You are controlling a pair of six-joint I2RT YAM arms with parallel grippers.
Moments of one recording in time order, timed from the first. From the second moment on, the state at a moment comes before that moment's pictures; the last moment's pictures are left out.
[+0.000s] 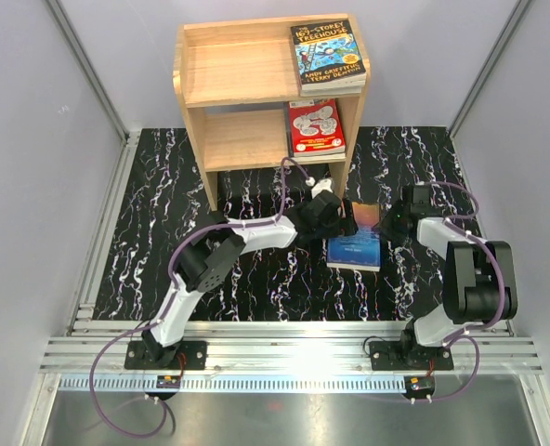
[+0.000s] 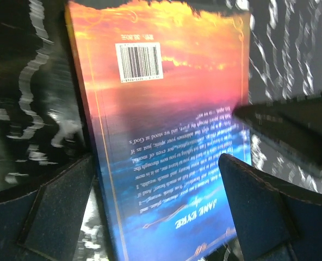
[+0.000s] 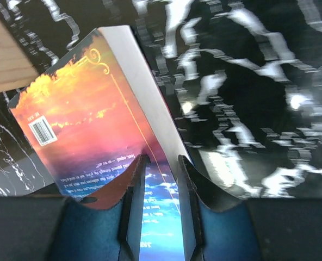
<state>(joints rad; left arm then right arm) -0.92 2.20 1.53 -0.01 -0.07 -0.87 -0.03 1.56 0.79 -0.19 -0.14 0.69</state>
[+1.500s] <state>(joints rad) -0.98 1.84 0.99 0.16 -0.16 -0.95 0.23 1.11 0.37 -0.16 -0.34 0.92</state>
